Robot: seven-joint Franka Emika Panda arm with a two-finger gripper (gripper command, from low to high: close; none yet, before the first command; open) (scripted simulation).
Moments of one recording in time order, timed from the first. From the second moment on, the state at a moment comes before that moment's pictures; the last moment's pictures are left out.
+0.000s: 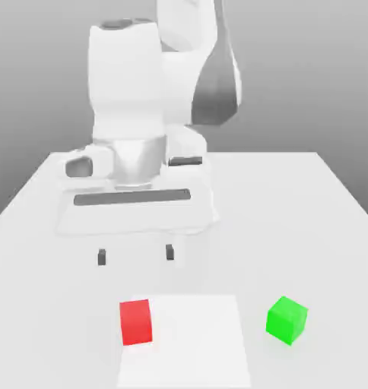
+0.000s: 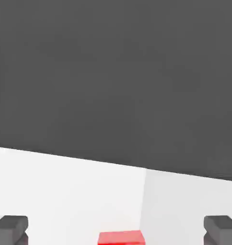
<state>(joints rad) 0.02 -0.05 -0.20 -2.67 0.04 2.71 0.41</state>
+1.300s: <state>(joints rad) 0.44 0.16 0.01 -2.67 0.00 2.82 0.63</state>
